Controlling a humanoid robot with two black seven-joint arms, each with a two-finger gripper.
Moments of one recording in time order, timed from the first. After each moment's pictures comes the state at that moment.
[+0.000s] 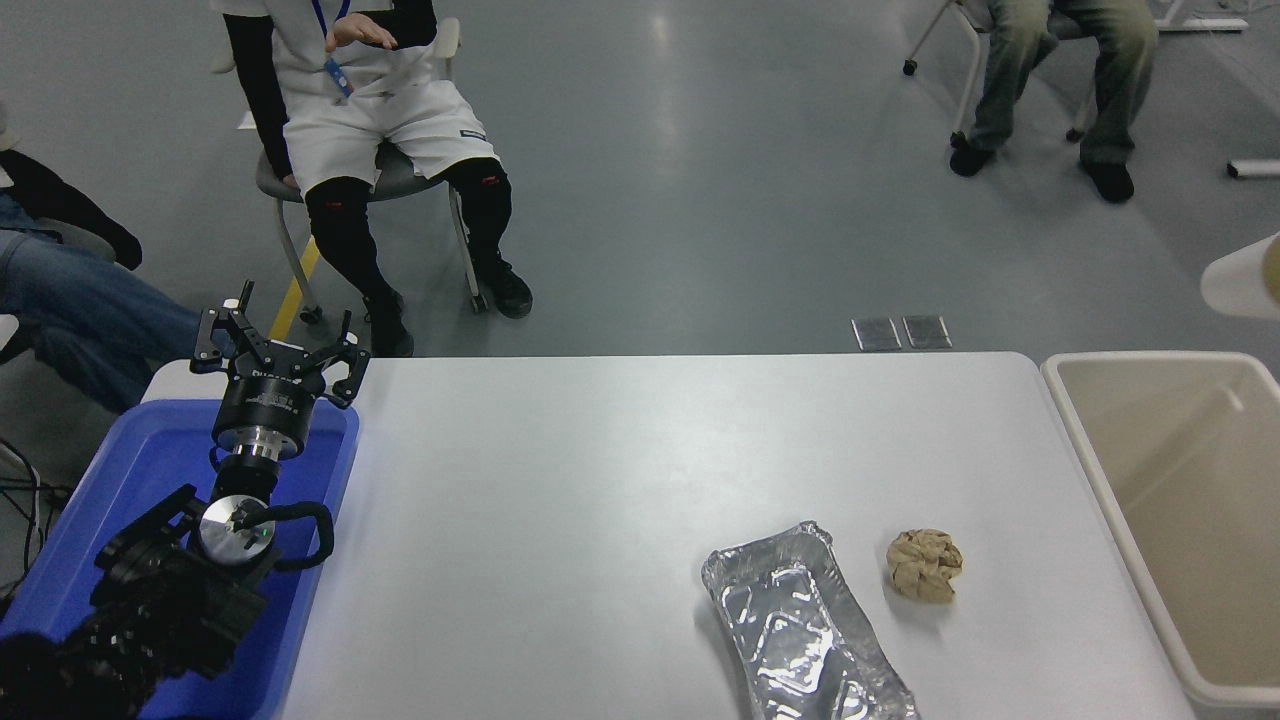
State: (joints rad) left arm -0.65 0.17 -0.93 -0.29 -0.23 -0.69 -0.38; right arm 1.89 -0.92 -1.13 0.80 -0.91 0.79 0.24
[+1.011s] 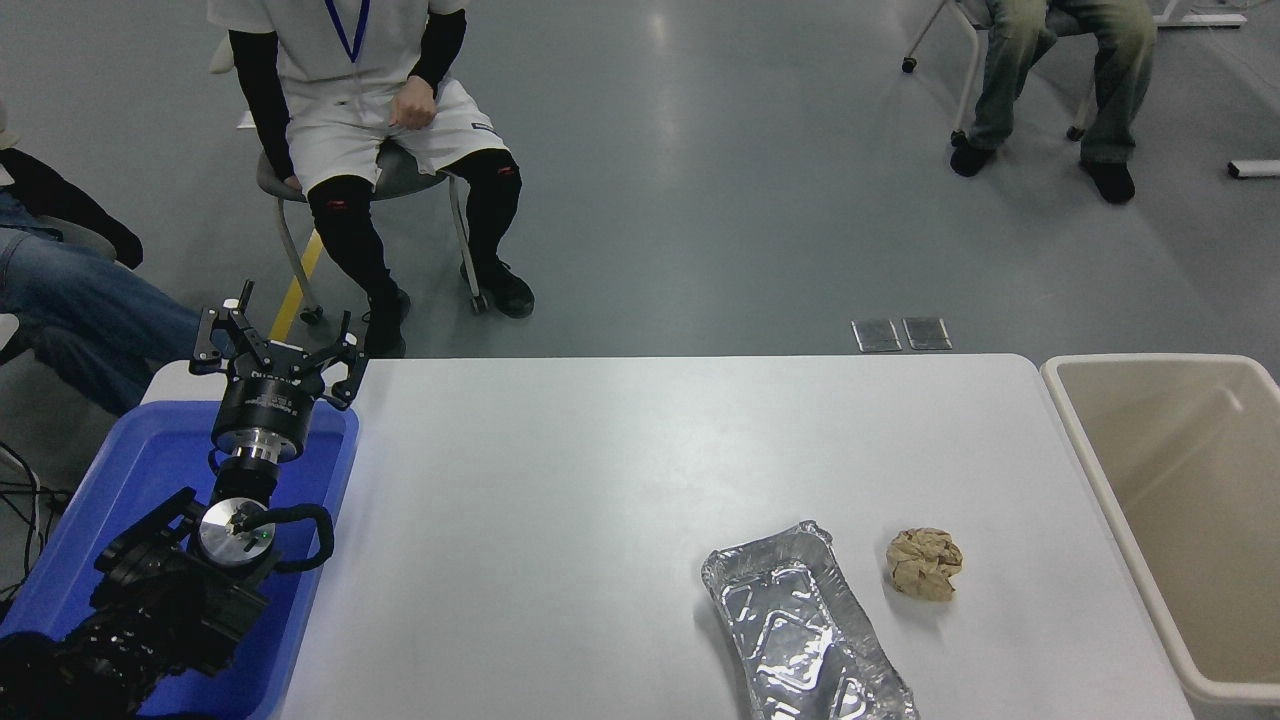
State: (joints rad) left arm -0.65 0.17 -0.93 -0.29 -0.23 -0.69 -0.38; right arm 0.97 -0.83 -0.66 0.35 -0.60 0.31 0.24
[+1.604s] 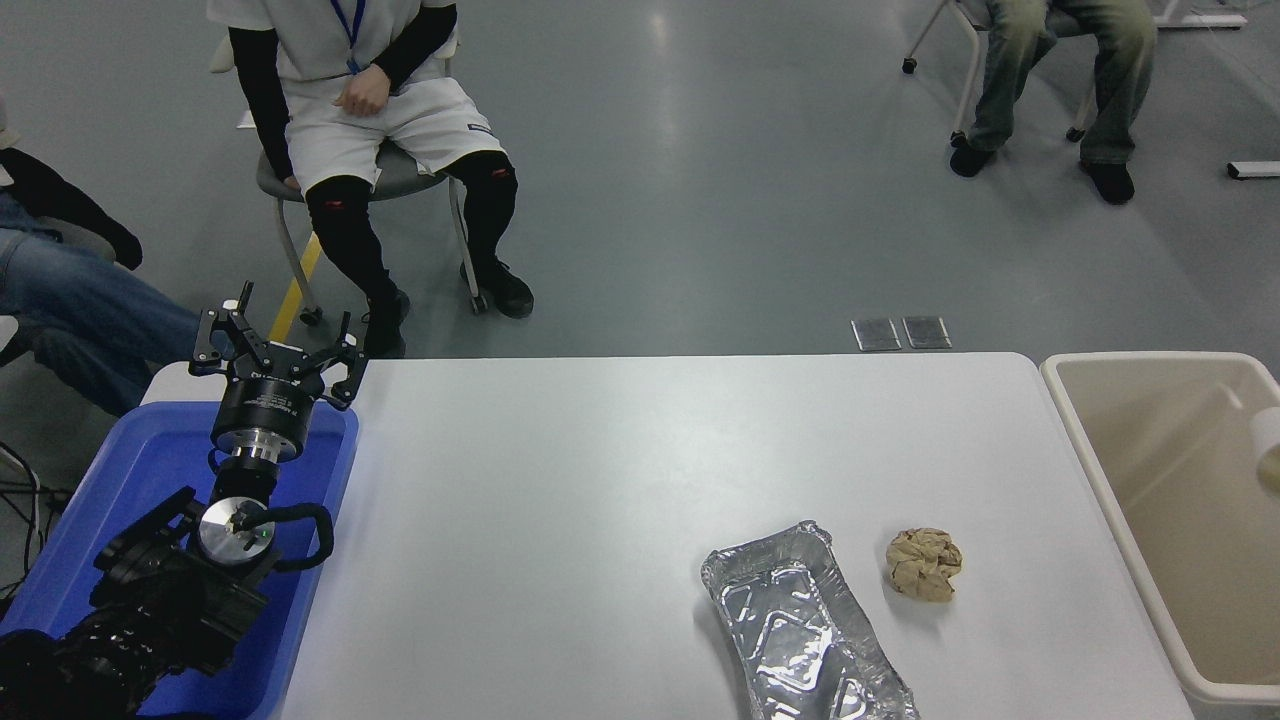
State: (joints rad) left arm -0.65 0.17 -0.93 -0.29 -0.23 -0.69 -0.38; right arm 0.69 -0.68 -0.56 0.28 -0.51 -0.12 0.24
